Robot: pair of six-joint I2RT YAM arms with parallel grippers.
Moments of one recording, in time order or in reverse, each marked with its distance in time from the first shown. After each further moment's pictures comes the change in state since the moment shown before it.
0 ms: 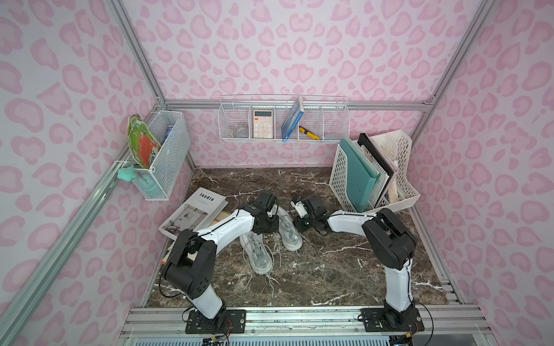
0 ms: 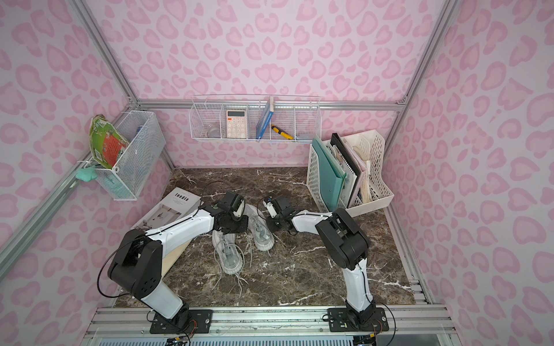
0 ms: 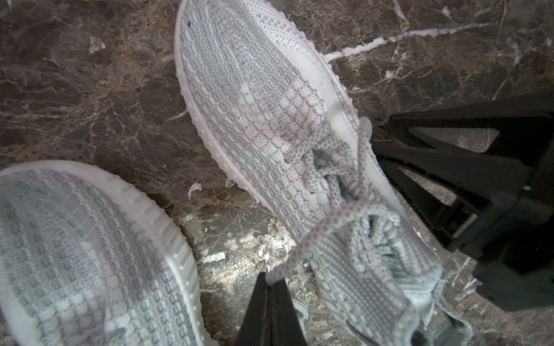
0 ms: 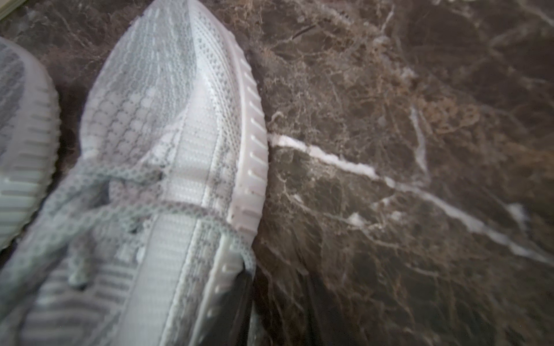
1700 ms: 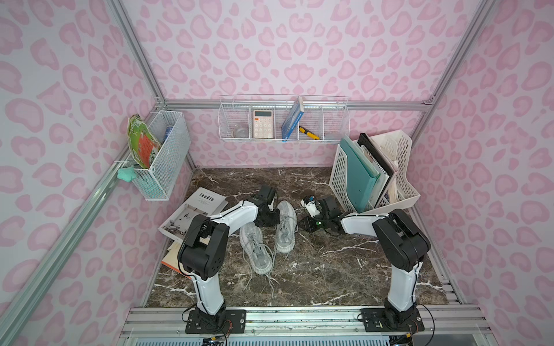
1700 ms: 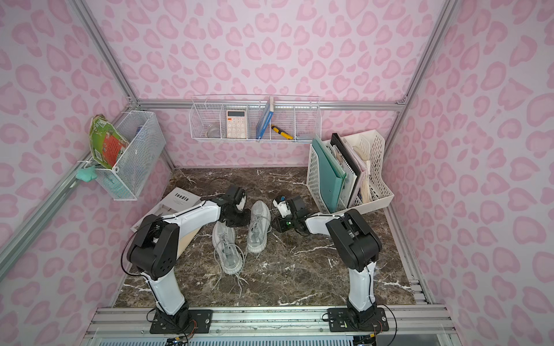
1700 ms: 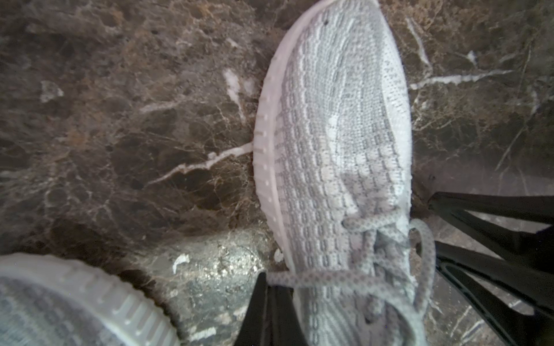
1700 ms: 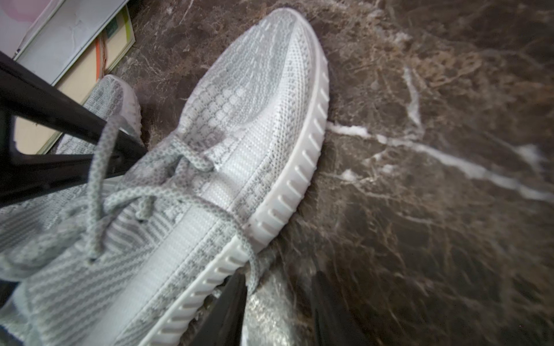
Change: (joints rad) left arm 0.061 0.185 0.129 0.031 0.079 0.004; right arm -0.121 -0.081 -0.167 0.146 -0.333 0.069
